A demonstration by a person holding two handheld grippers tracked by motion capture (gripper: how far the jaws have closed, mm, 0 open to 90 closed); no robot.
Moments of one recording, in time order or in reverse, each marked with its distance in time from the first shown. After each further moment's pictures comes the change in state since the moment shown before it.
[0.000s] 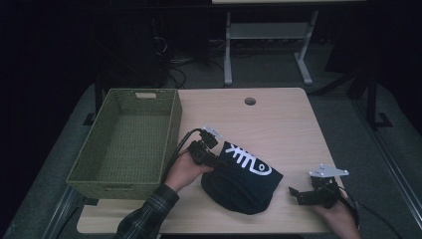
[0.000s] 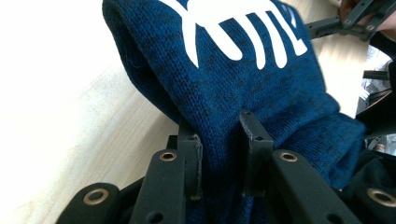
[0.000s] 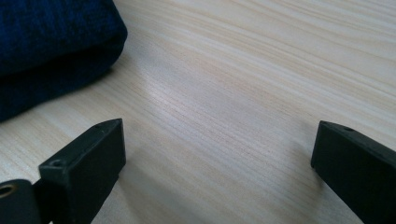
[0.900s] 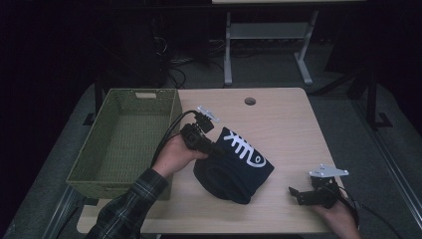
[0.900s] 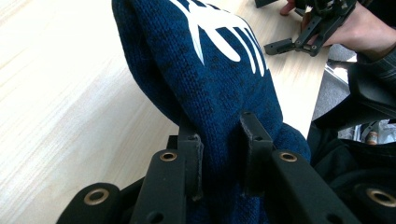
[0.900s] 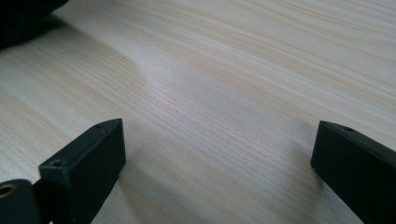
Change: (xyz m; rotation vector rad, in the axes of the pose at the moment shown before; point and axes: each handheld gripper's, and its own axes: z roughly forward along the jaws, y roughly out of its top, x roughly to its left) left arm -0.017 0.032 -0.061 0.009 -0.004 0.064; right arm 0.000 0.000 0.000 -0.001 -0.001 0.000
